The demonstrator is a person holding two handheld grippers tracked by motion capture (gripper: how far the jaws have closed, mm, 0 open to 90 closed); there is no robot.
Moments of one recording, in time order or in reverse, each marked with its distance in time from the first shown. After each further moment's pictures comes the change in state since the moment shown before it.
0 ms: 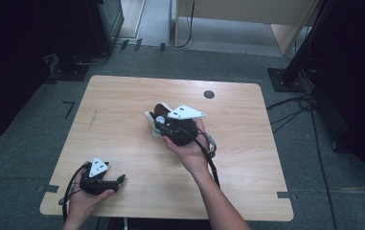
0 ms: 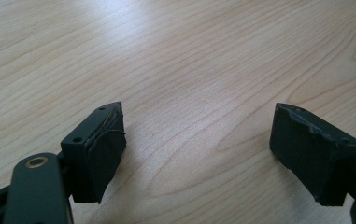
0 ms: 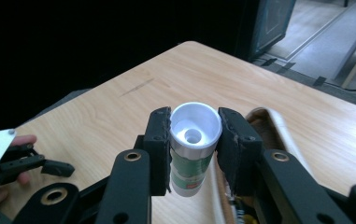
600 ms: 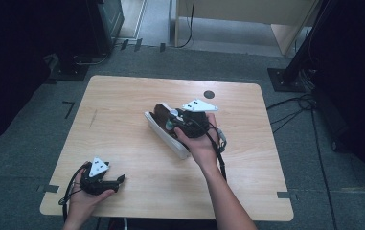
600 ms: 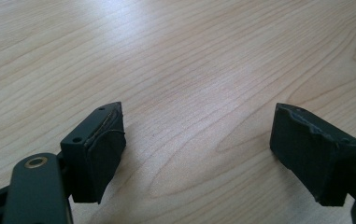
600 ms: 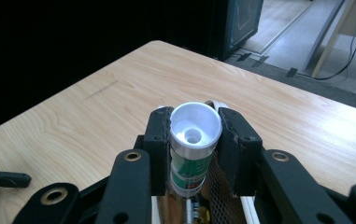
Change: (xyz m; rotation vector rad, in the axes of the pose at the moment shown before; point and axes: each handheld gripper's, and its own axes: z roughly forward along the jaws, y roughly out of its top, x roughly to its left) left arm 0.000 0.000 0.001 -0.003 0.000 -0.005; right arm -0.036 -0.004 -0.001 0.004 -0.086 0.051
